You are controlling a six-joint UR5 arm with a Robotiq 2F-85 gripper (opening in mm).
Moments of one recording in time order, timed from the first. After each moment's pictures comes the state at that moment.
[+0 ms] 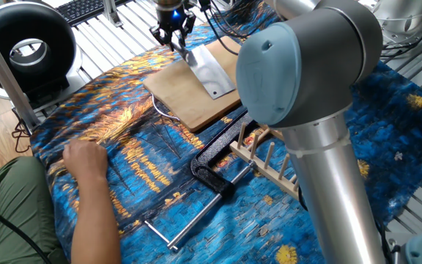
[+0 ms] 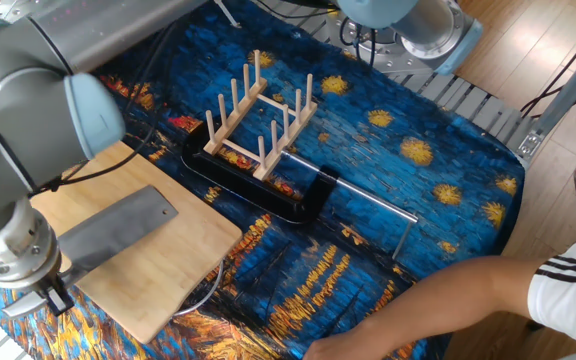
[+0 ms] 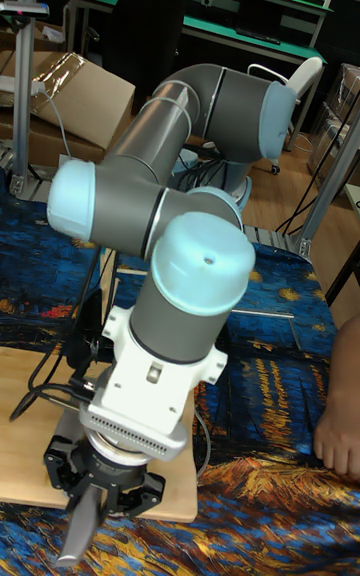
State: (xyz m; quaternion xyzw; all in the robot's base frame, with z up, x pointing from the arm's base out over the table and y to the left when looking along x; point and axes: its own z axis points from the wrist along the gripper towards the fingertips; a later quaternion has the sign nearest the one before) arm 0.819 -0.060 0.052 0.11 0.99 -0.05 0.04
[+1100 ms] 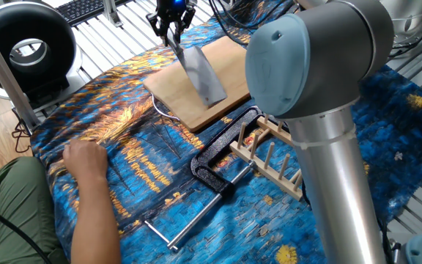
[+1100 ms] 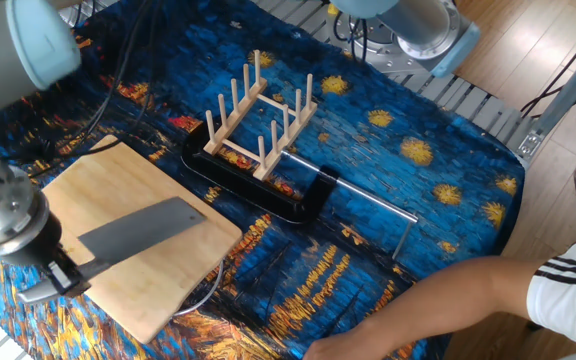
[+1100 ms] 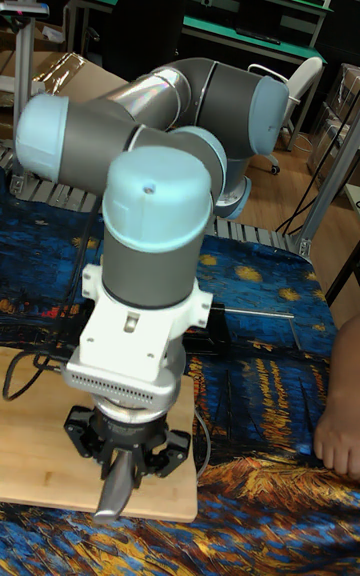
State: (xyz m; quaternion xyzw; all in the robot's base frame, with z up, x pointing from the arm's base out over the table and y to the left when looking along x) arm 0.788 -0.020 0.100 0.10 0.99 0.07 0.00
